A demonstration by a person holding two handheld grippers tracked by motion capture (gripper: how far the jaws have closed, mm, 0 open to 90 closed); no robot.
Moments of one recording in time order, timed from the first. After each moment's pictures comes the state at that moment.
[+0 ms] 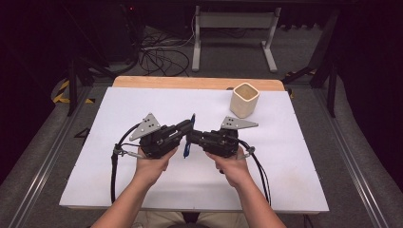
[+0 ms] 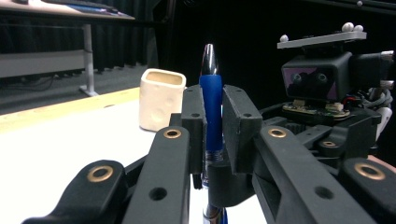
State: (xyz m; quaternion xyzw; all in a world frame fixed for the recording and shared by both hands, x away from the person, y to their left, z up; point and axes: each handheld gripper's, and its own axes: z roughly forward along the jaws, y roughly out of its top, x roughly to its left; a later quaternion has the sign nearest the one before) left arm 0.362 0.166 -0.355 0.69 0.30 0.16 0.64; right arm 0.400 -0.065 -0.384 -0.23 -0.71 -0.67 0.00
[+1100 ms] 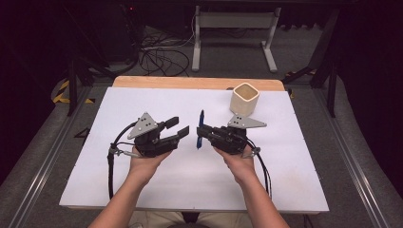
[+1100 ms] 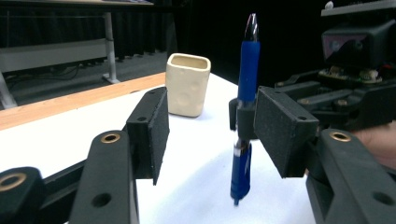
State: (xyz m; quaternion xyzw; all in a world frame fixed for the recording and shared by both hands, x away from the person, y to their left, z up) left arm 0.365 0.180 -0.357 0.71 0.31 0.19 0.60; right arm 0.405 -0.085 -0.381 -0.26 -0.71 -0.64 -0.09
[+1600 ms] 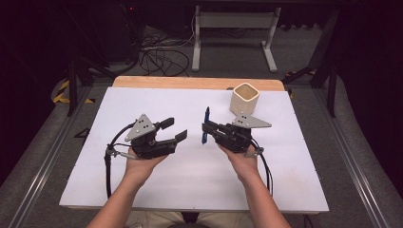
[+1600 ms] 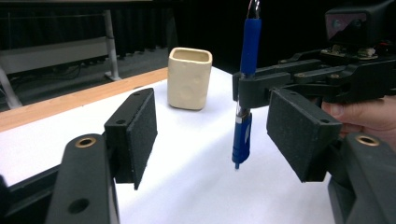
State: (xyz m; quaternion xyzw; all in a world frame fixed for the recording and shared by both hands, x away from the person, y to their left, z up) left arm 0.362 0.188 -0.357 0.72 0.31 0.20 0.59; right arm 0.407 -0.095 -0.378 -0.26 -0.71 -0.64 -0.13
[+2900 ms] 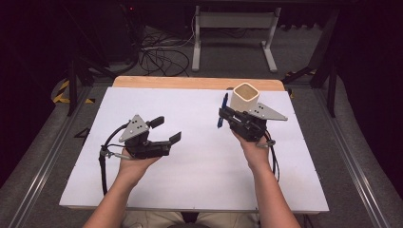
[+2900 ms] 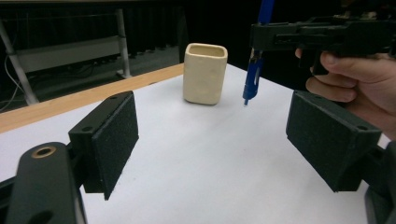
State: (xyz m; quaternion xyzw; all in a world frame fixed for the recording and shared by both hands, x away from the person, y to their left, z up) left arm 0.362 0.204 -0.360 0.72 0.32 0.21 0.58; right arm 0.432 -0.130 -0.366 -0.29 -0.68 -0.64 -0.22
